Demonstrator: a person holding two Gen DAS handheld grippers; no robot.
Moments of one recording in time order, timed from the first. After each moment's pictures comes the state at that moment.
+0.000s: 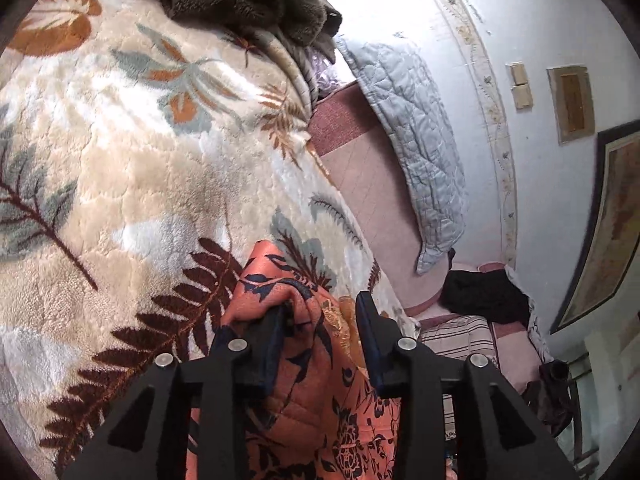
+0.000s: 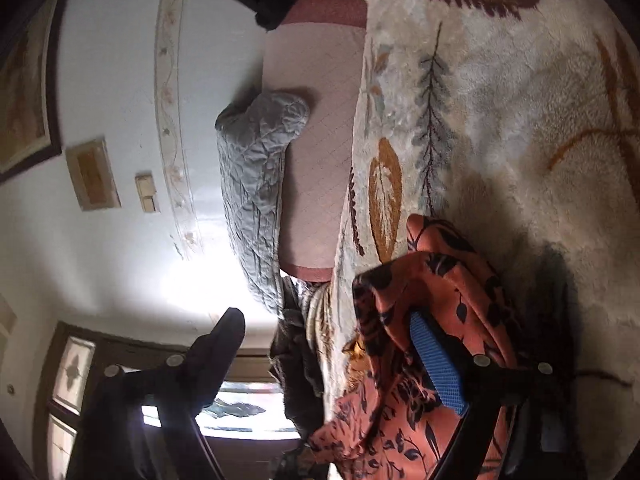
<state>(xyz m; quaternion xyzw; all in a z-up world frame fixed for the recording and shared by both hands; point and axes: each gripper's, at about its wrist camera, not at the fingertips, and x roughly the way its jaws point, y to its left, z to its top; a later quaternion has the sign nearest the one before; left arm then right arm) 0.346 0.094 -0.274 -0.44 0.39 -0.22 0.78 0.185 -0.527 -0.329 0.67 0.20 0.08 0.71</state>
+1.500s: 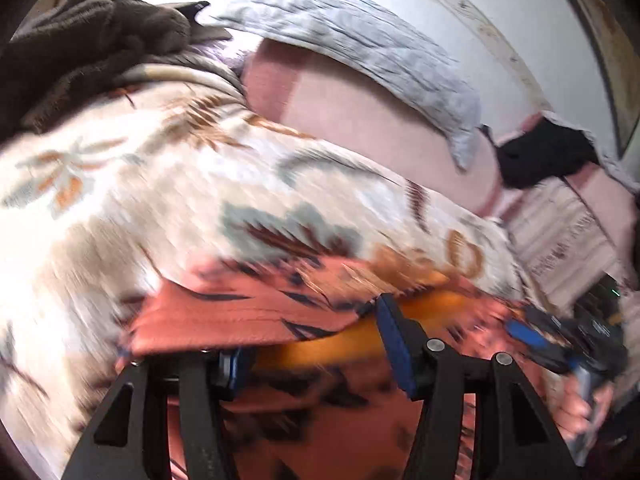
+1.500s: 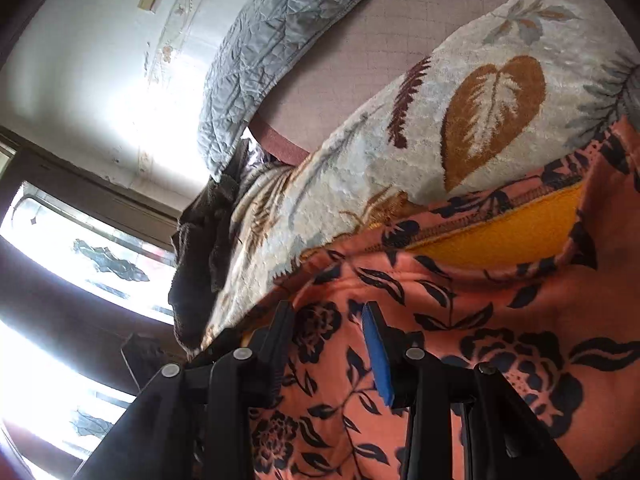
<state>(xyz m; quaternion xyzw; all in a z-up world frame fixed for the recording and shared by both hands) 0.380 -0.017 -0.276 -0.13 0.41 -0.22 0.88 0.296 -0.394 -0.309 0.42 0.39 0.14 0.81</state>
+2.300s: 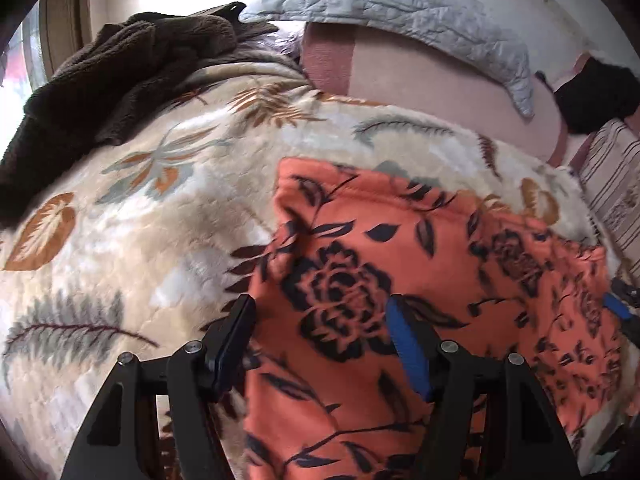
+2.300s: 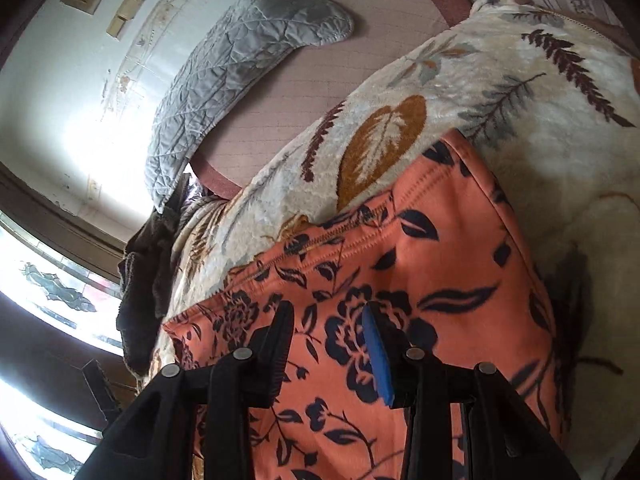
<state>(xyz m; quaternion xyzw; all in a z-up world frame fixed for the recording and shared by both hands) 0.348 -0.007 -0.284 0.02 0.48 -0.10 0.87 0.223 -0.422 -0.300 0.40 0.38 -0.01 0.84</state>
